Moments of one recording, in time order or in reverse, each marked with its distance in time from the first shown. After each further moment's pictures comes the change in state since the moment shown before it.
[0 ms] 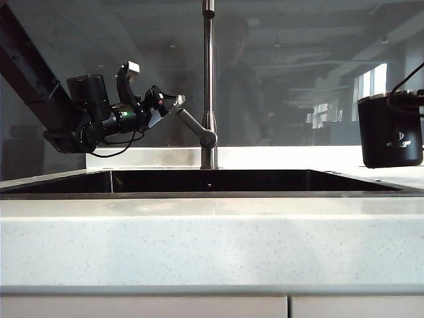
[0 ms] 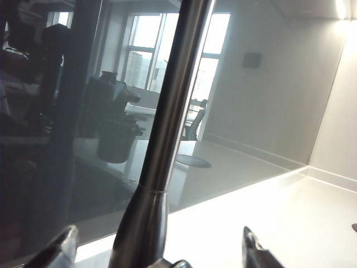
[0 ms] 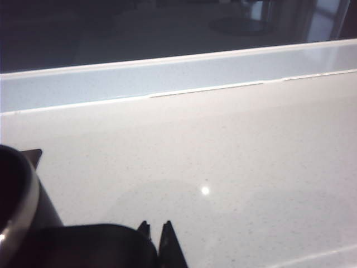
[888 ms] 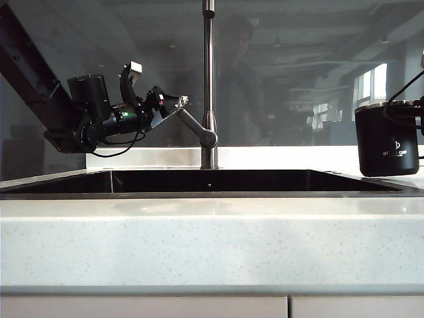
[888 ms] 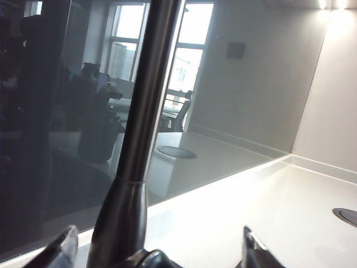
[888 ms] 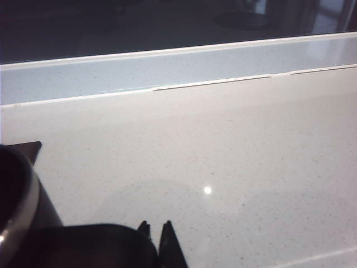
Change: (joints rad) left arm -0.002 0.000 0.000 -0.002 0.062 0.000; right arm 0.002 0.068 -0.002 0.069 -0.002 0.000
